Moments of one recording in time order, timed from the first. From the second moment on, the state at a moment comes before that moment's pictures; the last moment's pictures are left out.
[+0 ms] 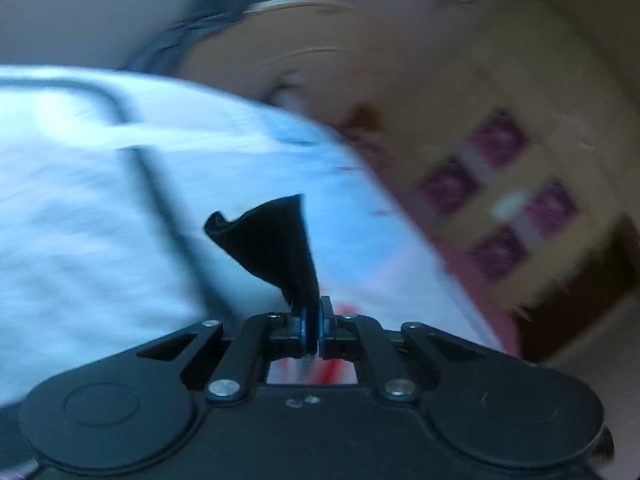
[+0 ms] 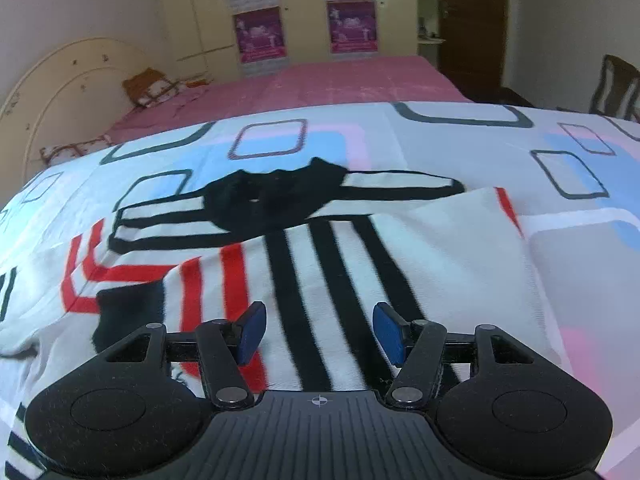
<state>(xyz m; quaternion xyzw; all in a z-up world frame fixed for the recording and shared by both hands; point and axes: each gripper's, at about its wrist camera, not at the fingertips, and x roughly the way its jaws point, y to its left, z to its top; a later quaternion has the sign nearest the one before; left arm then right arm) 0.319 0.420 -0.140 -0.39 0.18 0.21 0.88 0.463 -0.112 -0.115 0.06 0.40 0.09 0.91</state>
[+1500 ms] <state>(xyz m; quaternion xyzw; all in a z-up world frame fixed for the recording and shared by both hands) 0.371 0.144 -0.133 -0.10 0.37 0.04 0.92 0.473 -0.186 -0.132 0.21 0.42 0.14 0.87</state>
